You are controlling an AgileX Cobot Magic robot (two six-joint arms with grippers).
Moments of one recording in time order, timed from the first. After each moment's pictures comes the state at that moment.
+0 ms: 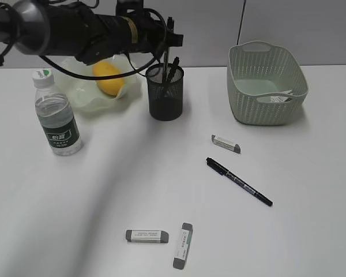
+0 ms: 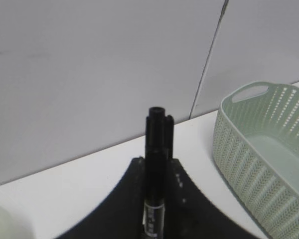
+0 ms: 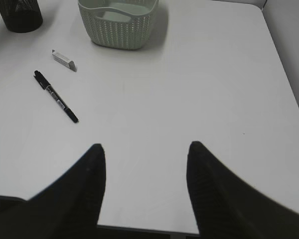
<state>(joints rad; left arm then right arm) -0.50 2.20 -1.66 0.66 -0.13 -0.76 0.02 -0.01 -0.50 0.07 1.04 -0.13</state>
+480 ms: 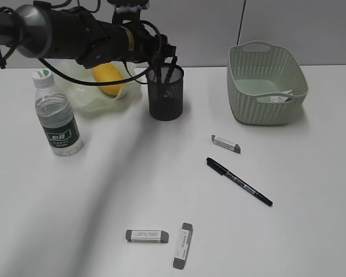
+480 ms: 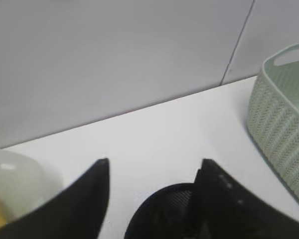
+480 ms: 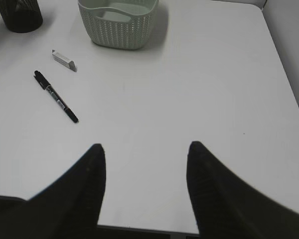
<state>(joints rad) -0.50 2.21 -1.66 0.65 0.00 -0.76 0.02 -0.01 -0.50 0.07 1.04 -0.13</state>
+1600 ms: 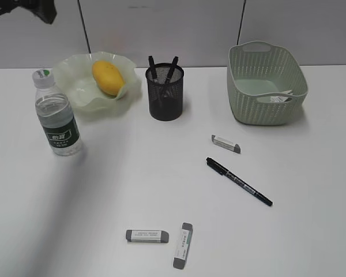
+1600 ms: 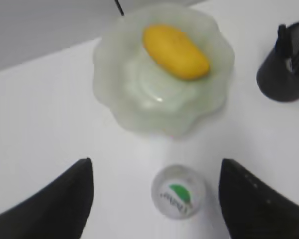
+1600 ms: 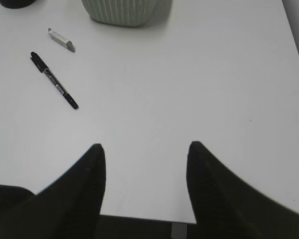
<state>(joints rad) -0.32 1.68 -1.66 0.16 1.03 -0.06 0.02 0.18 -0.54 0.07 1.01 -0.13</state>
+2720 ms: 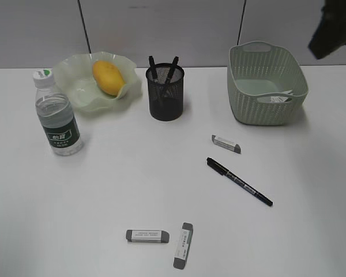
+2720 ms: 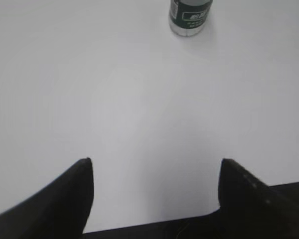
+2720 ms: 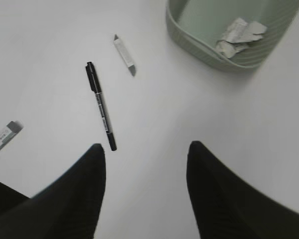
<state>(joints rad) -0.08 0.64 -0.75 -0.03 1.09 0.05 0.36 1.48 -1.45 0.02 1.15 -0.22</state>
